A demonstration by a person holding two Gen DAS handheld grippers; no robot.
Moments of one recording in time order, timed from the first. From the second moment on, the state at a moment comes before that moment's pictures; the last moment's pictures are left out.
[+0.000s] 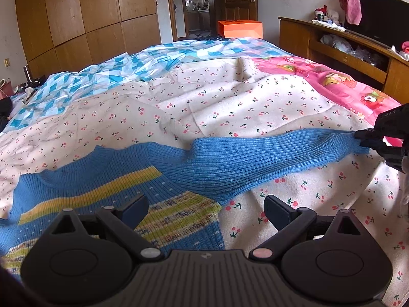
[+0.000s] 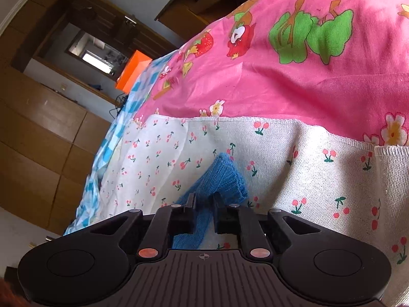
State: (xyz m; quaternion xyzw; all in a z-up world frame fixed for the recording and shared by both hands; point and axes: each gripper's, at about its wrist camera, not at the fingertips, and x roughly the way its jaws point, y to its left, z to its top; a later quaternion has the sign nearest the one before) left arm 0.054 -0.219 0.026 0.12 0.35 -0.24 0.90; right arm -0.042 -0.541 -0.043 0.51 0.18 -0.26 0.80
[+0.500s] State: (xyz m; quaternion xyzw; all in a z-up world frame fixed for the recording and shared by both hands) left arm 0.052 -0.091 0.033 0.06 0.34 -0.16 0.93; right arm 0.040 -0.410 0.077 0.34 0.18 -0.08 0.92
